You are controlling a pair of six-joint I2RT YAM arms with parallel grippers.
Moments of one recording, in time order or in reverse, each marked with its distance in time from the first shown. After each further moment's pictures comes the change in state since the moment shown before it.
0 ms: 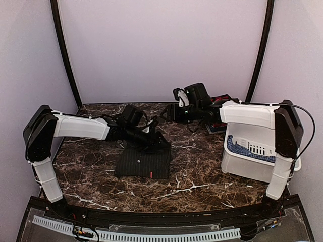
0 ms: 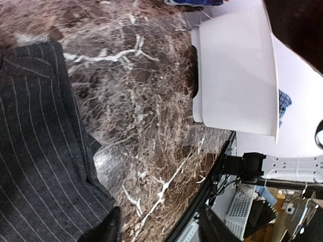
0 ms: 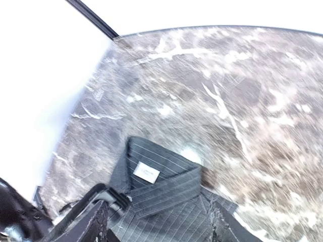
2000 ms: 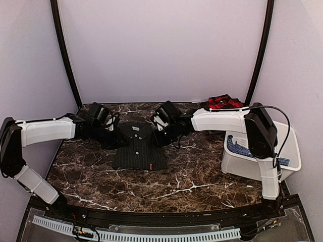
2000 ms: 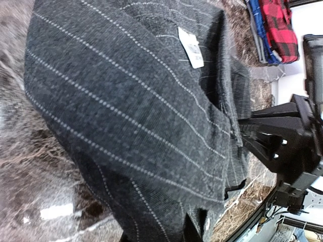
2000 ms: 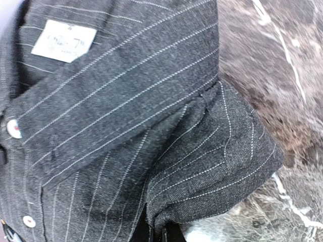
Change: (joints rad) left arm 0.217 -0.295 -0.232 -0.256 -0.248 0.171; right arm 0.164 0.263 0.217 -0.372 0.107 -0.131
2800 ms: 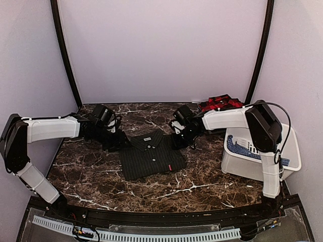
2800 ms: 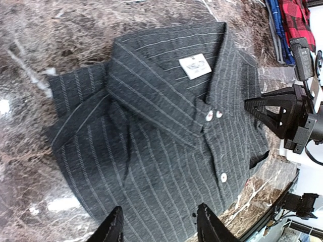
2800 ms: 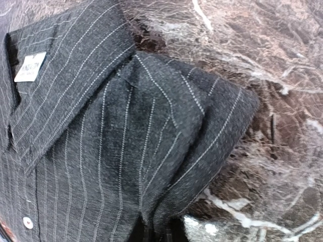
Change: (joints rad) left arm -0.006 0.018 0.030 -0.066 -0.055 0.003; right arm -0.157 -0.016 -0.161 0.004 -0.063 -0.060
